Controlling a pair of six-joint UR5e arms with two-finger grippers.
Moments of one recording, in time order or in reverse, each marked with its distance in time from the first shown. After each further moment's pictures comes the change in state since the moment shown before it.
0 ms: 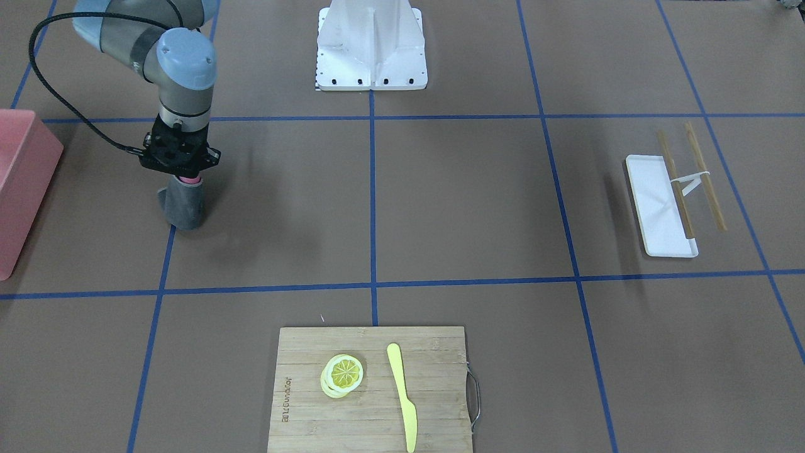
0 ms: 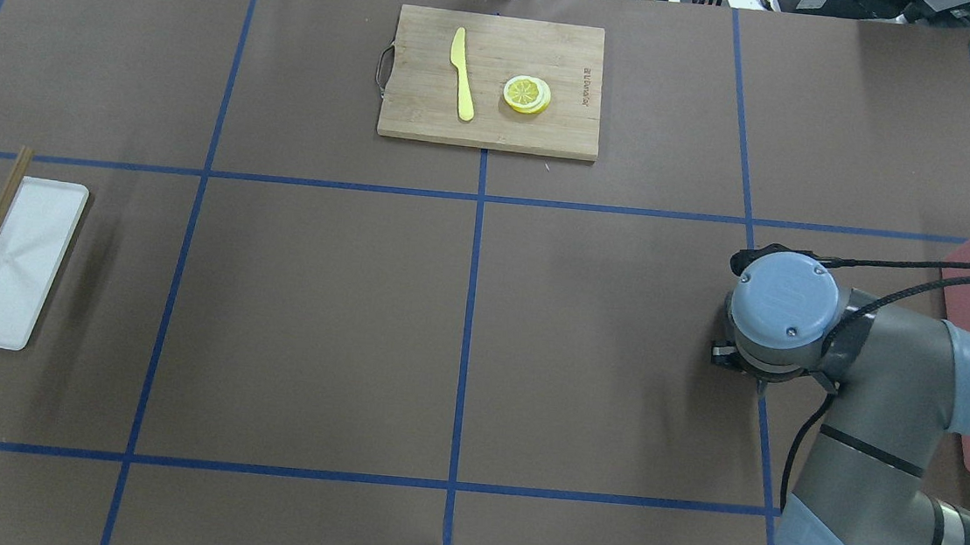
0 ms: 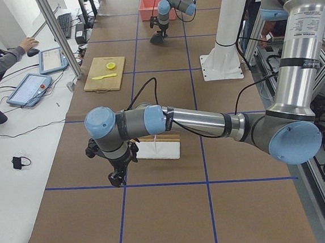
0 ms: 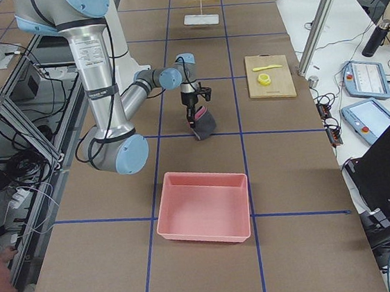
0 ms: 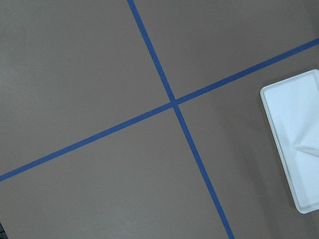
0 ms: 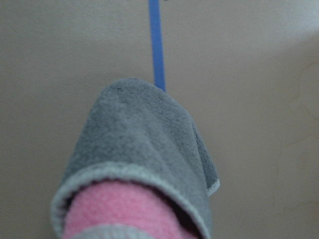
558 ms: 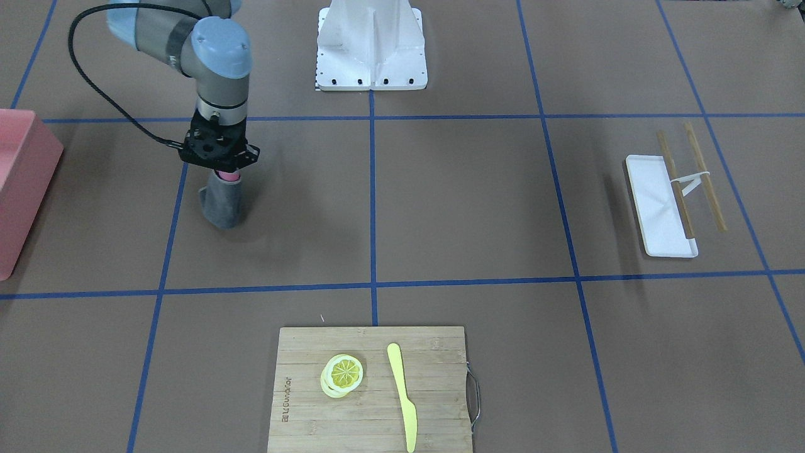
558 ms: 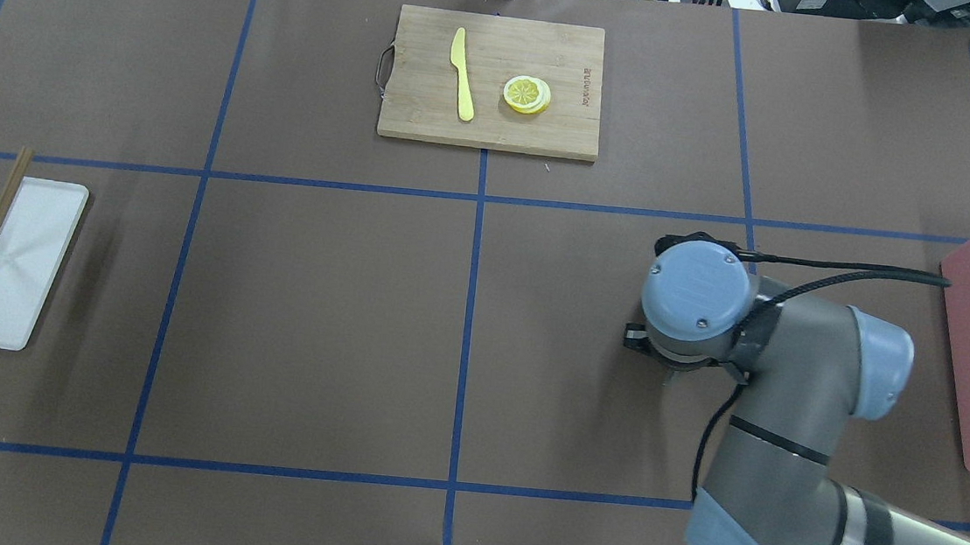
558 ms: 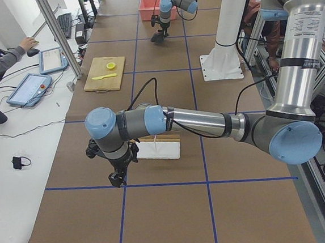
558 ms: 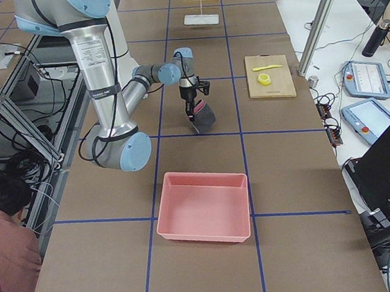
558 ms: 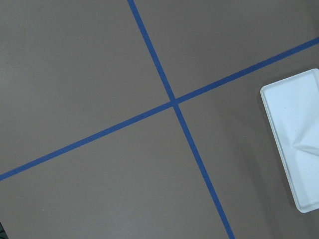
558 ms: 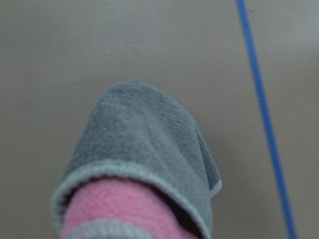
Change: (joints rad) left arm 0.000 0.002 0.001 0.000 0.000 0.000; right arm -0.058 0.246 -0.099 0.011 0.000 0.197
